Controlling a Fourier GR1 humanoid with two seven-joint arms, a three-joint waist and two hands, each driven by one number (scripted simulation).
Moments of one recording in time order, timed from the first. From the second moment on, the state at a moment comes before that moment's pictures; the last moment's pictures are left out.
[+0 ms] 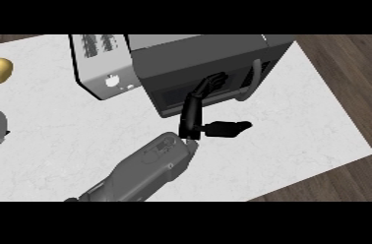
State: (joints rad) left arm -0.80 0.00 -0.84 -0.87 0.82 0.80 -0.51; right arm -0.14 -0.64 -0.28 -1.70 -0.15 0.44 -0.53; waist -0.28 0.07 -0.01
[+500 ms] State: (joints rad) left arm -0.82 0.00 -0.86 -0.87 0.89 0.80 -0.57; right arm -0.20 -0.66 -0.28 -1.68 -0.11 0.42 -0.53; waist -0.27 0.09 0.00
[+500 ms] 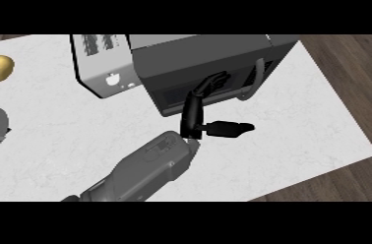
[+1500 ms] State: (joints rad) left arm -0.85 0.00 -0.89 -0.85 0.98 0.79 -0.65; right arm -0.26 -0.56 -0.24 -1.49 -0.38 0.55 -0.46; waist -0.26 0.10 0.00
